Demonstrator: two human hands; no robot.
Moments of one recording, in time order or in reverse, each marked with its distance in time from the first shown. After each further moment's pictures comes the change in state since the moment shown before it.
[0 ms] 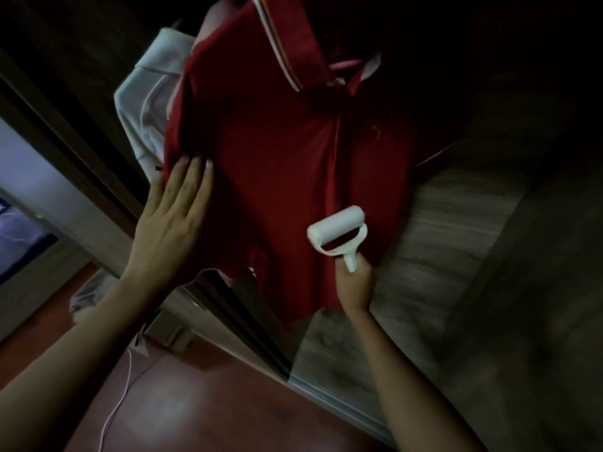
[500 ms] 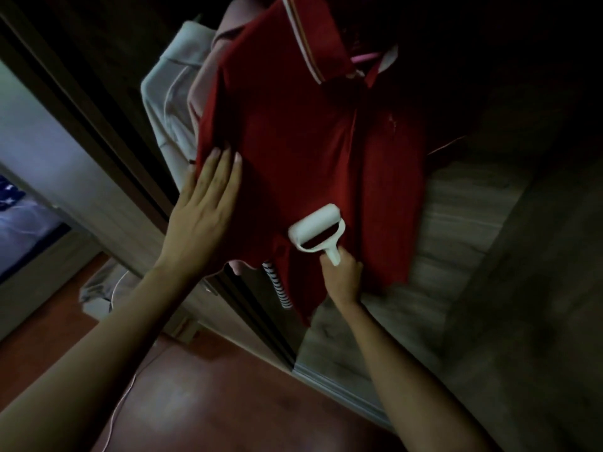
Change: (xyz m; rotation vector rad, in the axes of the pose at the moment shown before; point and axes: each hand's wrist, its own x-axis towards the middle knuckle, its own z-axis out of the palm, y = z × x) left_hand -0.010 0.011 -0.003 -0.009 0.032 0.042; right_hand -0.030 -0.015 0.016 -0.235 -0.191 -0.090
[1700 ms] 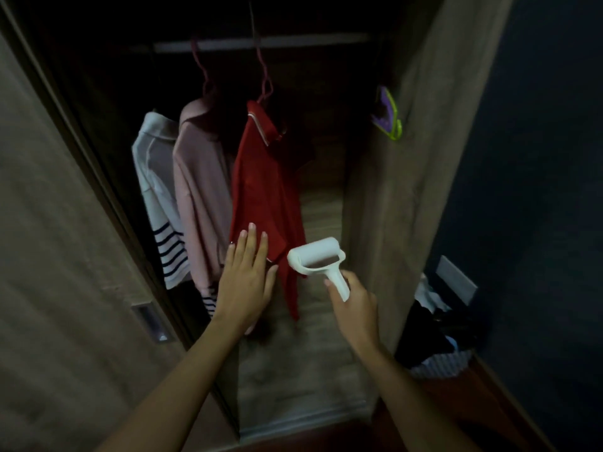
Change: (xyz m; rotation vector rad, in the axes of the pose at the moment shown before) left_hand -0.099 0.045 0.017 -0.571 0.158 0.299; right_hand -0.250 -0.111 -0.116 -0.165 0.528 0.057
